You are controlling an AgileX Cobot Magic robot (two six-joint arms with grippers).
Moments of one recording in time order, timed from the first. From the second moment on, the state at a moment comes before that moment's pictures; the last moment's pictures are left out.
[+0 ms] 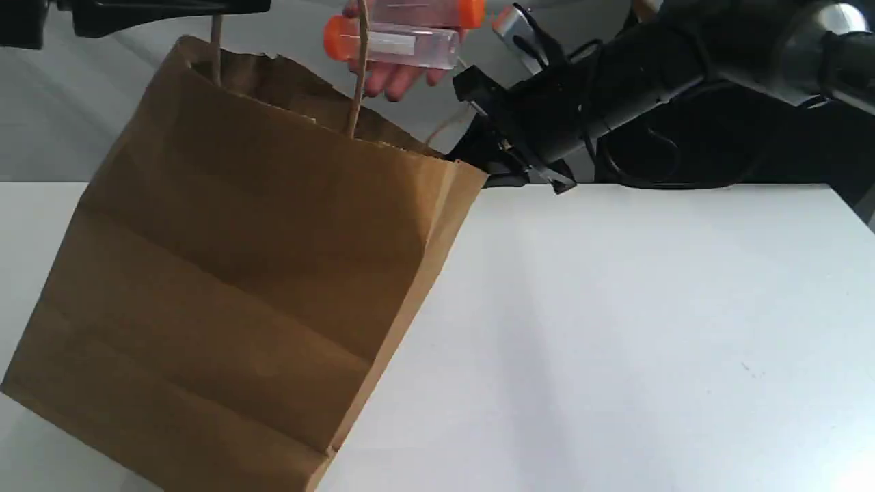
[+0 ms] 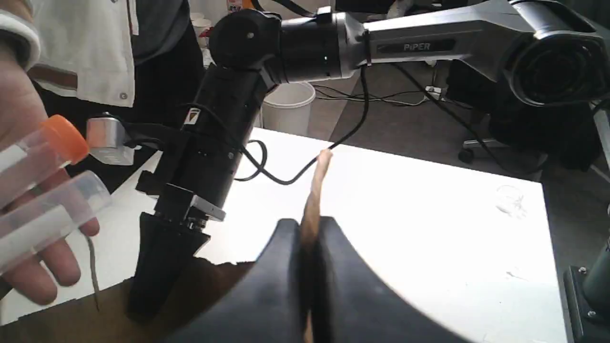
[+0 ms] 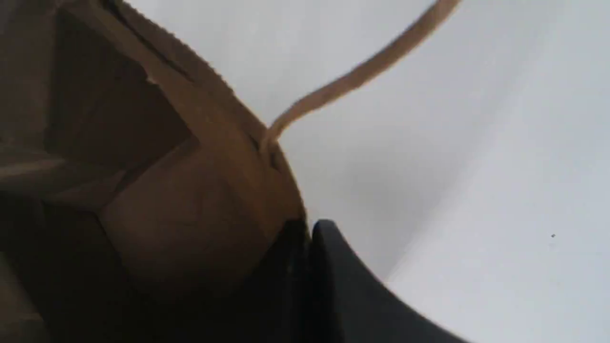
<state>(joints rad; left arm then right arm) -0.05 1.35 -1.30 -1.29 1.22 1.40 0.22 2.21 -1.96 0.95 1.23 -0.38</state>
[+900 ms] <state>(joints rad) -0.05 1.35 -1.24 -1.28 1.22 1.44 0.20 2.19 -2.08 0.95 1.23 -0.38</state>
